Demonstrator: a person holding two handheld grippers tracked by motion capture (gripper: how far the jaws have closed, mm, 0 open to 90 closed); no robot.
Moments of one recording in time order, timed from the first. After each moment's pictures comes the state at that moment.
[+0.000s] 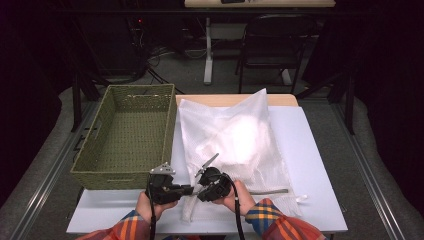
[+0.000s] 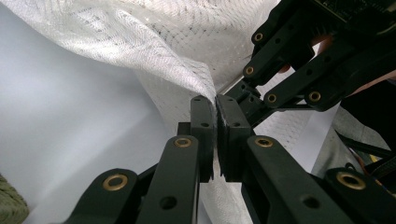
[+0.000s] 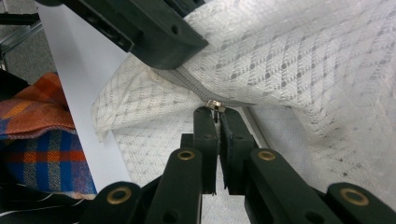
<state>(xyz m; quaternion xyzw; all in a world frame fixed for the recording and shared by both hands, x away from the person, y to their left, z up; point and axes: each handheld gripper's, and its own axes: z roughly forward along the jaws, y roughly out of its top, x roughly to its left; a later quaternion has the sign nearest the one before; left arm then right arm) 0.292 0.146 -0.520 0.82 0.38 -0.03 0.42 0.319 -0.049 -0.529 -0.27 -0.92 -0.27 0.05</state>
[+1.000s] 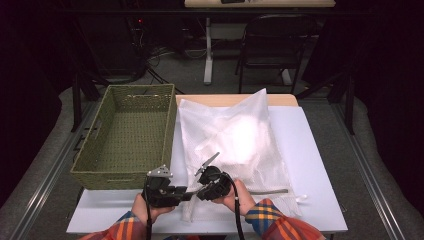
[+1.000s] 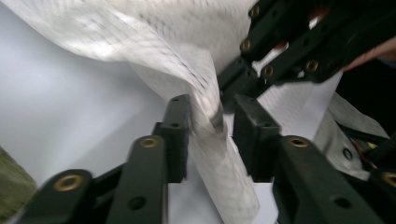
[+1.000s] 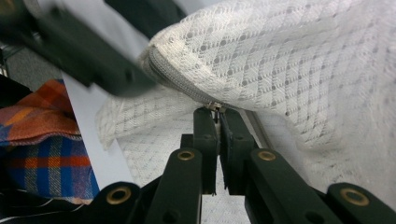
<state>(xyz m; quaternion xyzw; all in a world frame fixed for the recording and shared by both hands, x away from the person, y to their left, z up) 0.287 0.151 -0.521 0.84 0.36 -0.05 0.40 0.319 -0.048 -0.524 -0.27 -0.92 -0.28 0.04</state>
